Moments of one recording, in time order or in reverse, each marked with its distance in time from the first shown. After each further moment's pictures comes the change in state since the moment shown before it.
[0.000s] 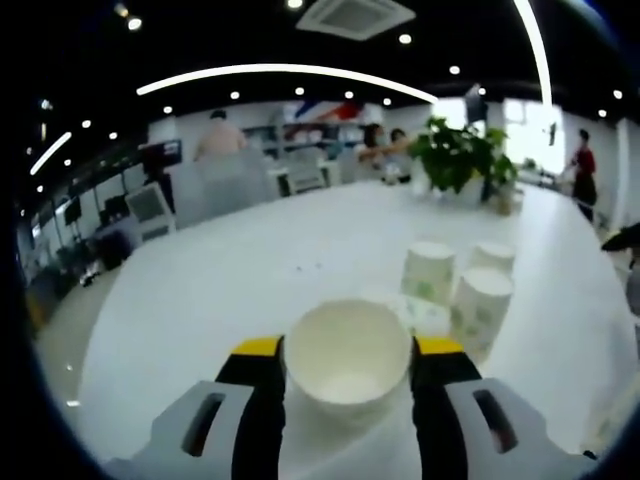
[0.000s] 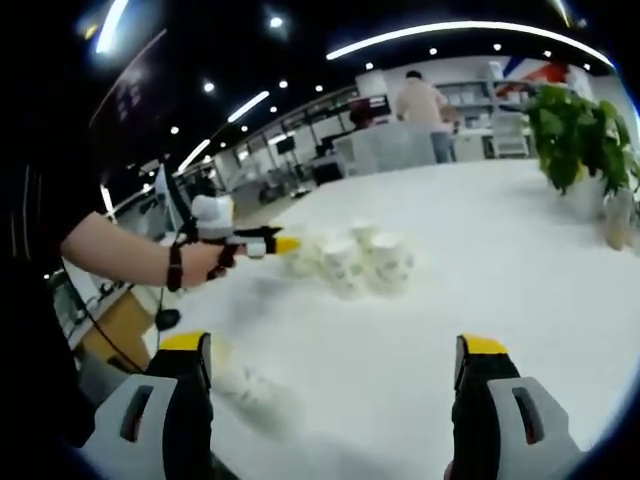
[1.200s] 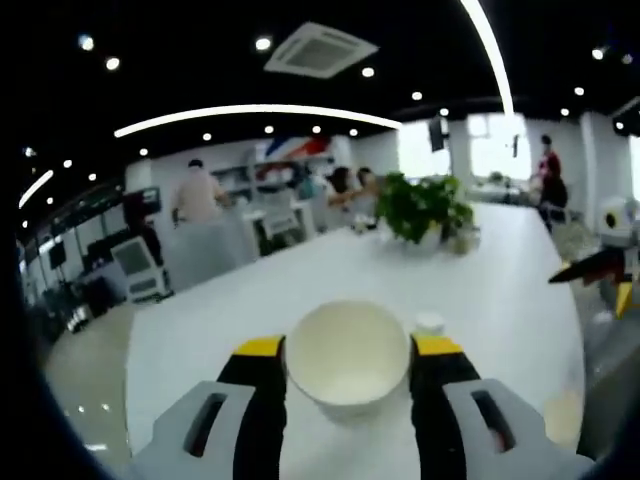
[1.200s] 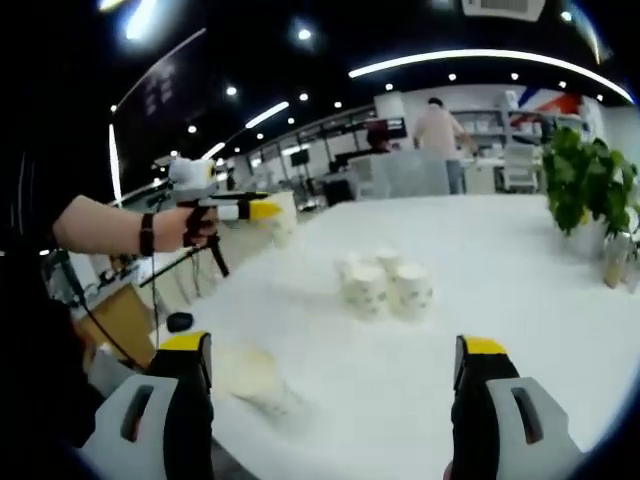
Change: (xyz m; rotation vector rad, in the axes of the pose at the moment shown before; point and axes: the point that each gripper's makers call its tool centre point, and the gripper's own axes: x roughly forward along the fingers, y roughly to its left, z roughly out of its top) left arm -0.110 -0.031 0.119 0.114 -0.143 -0.136; right arm -0.024 0.049 0.024 -0.103 -0.077 0.011
